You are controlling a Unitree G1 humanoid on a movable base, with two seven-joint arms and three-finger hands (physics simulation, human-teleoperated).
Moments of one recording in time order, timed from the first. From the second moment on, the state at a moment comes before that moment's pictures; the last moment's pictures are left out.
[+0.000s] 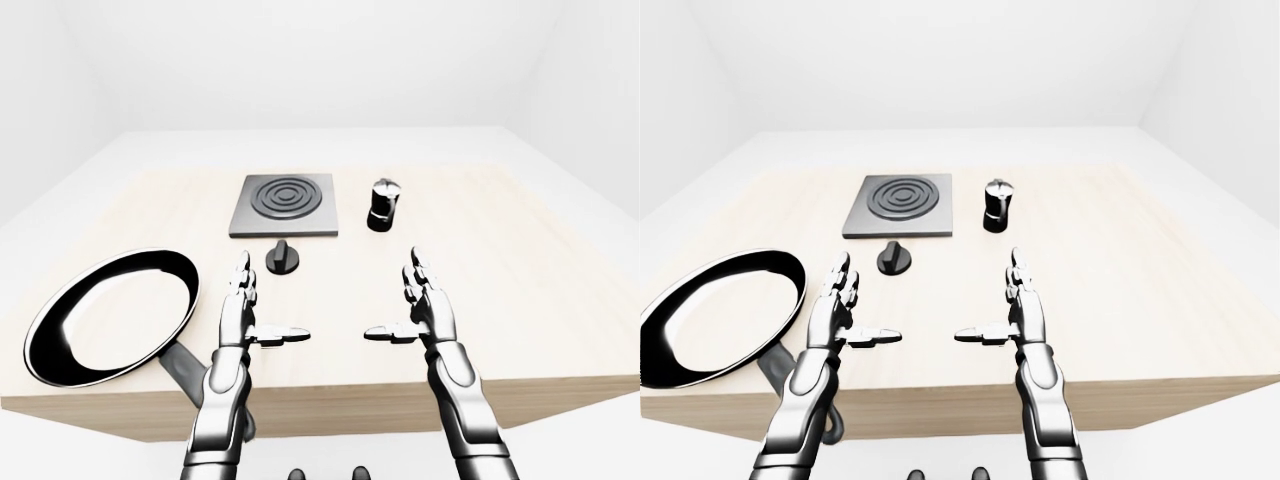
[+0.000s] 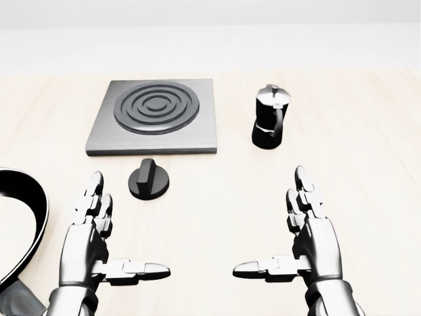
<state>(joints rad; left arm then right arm) -0.01 0.01 0.02 0.03 -0.02 -0.01 -0.01 0.01 -0.01 -0.03 0.00 0.08 -0.01 0.06</state>
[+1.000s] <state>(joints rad) -0.01 0.01 0.01 0.04 -0.02 -0.02 -0.02 0.01 -0.01 -0.02 0.02 0.07 -0.02 0.05</state>
